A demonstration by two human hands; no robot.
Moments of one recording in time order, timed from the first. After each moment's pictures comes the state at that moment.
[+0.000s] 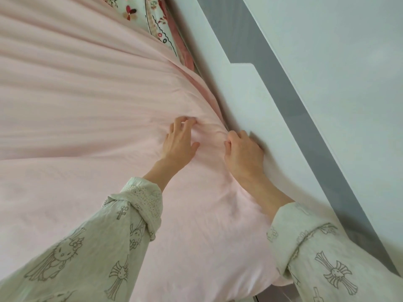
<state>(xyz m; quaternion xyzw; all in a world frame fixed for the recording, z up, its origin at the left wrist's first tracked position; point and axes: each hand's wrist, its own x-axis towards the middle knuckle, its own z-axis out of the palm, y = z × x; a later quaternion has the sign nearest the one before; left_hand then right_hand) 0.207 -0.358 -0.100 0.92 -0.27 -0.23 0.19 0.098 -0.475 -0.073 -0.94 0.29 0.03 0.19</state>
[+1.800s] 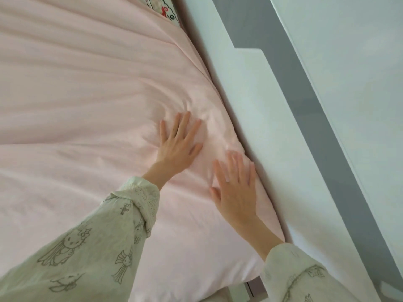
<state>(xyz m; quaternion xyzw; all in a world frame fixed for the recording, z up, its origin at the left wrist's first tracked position) 0.192 -0.333 -0.149 0.89 -0.41 -0.19 0.06 0.014 -0.417 -0.113 -0.97 0.20 0.08 0.07</state>
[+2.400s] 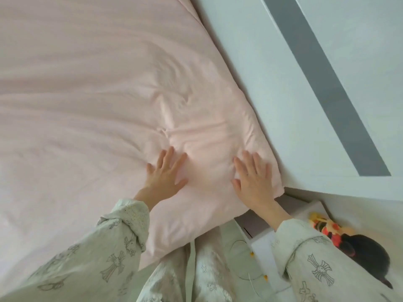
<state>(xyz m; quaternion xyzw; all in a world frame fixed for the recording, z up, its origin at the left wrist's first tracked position) 0.027 -0.176 -0.119 0.86 -0.36 -0.37 0.01 -0.139 -0.368 -0.110 -0.94 0.25 0.22 0.08</state>
